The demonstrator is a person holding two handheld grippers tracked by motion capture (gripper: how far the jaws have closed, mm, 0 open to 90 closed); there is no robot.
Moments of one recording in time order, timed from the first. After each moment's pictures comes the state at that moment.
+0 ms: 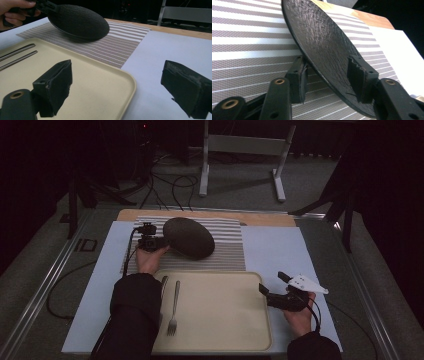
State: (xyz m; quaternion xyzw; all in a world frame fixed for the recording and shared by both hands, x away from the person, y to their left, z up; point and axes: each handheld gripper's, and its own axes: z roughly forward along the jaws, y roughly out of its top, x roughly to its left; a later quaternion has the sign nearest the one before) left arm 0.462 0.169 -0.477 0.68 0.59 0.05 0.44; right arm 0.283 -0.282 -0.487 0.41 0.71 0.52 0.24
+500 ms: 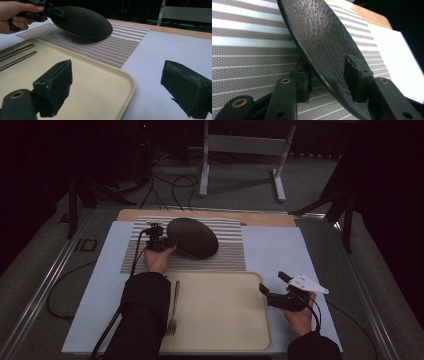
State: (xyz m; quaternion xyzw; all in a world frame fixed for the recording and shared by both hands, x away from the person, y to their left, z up) left arm 0.470 0.151 -0.488 0.66 0.62 0.01 0.43; right arm 0.284 -0.283 -0.487 0.41 0.71 0.52 0.24
